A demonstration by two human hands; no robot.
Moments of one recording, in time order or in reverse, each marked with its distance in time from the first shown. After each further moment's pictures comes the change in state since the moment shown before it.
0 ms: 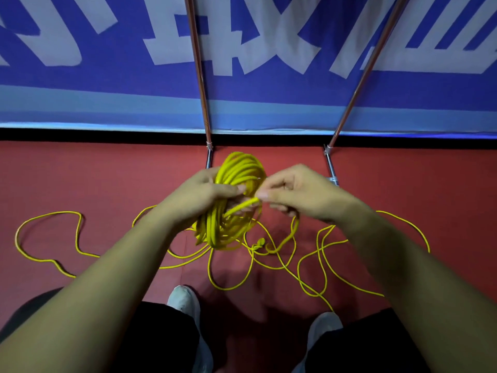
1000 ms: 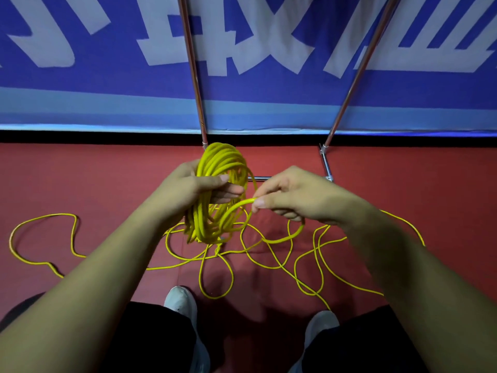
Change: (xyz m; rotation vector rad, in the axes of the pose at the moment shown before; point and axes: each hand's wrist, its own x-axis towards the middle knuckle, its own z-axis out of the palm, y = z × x) left_hand 0.001 0.002 -0.009 -0.003 0.123 0.073; right_hand -0.012 -0.011 -0.003 0.027 -0.056 0.114
